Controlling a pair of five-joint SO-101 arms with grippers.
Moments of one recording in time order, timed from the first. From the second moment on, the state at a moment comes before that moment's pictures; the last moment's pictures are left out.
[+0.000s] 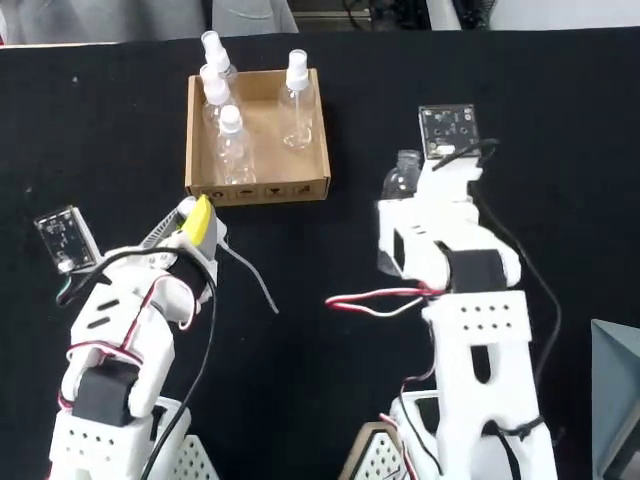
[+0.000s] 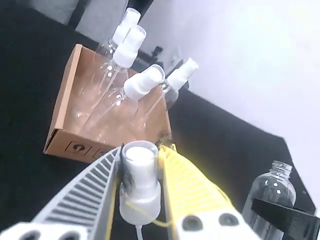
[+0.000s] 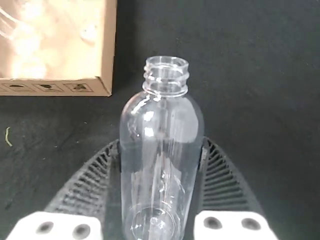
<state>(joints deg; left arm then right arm) 6.8 -89.6 70.0 41.0 33.5 -4.3 -44.1 42.9 58.1 0.2</state>
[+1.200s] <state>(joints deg) -0.4 -96.0 71.8 39.5 45.1 -14.2 -57.4 53.3 54.5 5.7</state>
